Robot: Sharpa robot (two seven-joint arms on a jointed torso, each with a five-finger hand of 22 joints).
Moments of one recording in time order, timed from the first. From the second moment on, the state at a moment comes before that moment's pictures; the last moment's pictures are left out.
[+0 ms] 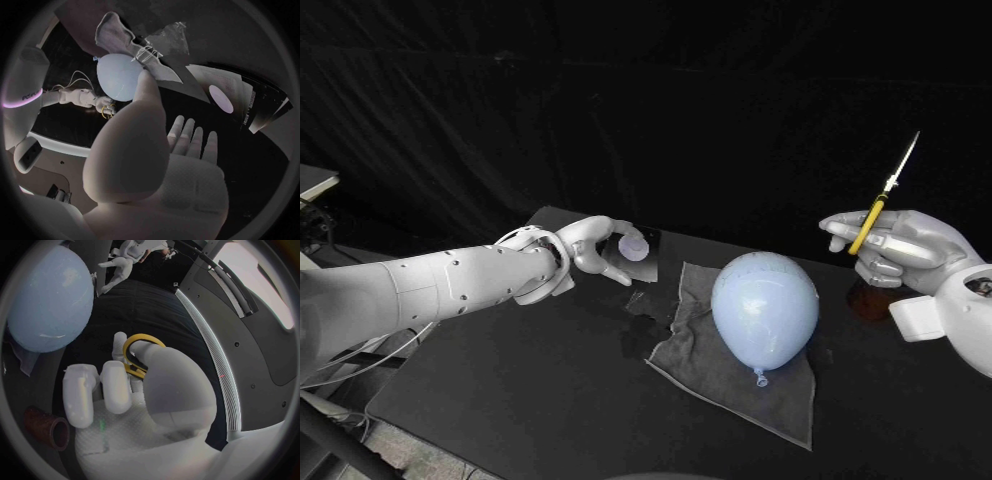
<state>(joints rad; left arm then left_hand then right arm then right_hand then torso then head) 1.14 -0.93 -0.10 1.23 -1.10 -0.35 0.36 1.63 -0.29 -0.21 0.30 0.05 0.57 0.17 0.10 0.22 0.55 0.15 0.05 0.05 0.32 0.15 0.04 0.17 0.16 0.20 0.28 0.03 0.03 1.39 -0.96 -0.17 1.64 -0.17 -0.34 0.18 1.29 -0.01 0.57 0.06 0.05 0.99 0.09 0.28 0.58 1.20 0.09 0.37 0.86 1.47 -0.06 1.34 1.06 0.02 1.47 0.05 1.50 1.31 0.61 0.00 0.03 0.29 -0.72</state>
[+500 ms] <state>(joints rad) 1.13 -0.86 -0.10 1.17 -1.46 -0.36 0.14 1.63 -0.30 -0.22 0.30 0.05 0.38 0.14 0.05 0.16 0.27 0.10 0.03 0.03 0.19 0.09 0.03 0.11 0.17 0.18 0.26 0.03 0.03 1.38 -0.96 -0.17 1.64 -0.20 -0.35 0.18 1.29 -0.01 0.57 0.06 0.05 0.99 0.09 0.28 0.58 1.20 0.09 0.37 0.85 1.47 -0.06 1.34 1.05 0.02 1.47 0.05 1.50 1.31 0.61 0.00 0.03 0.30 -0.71</state>
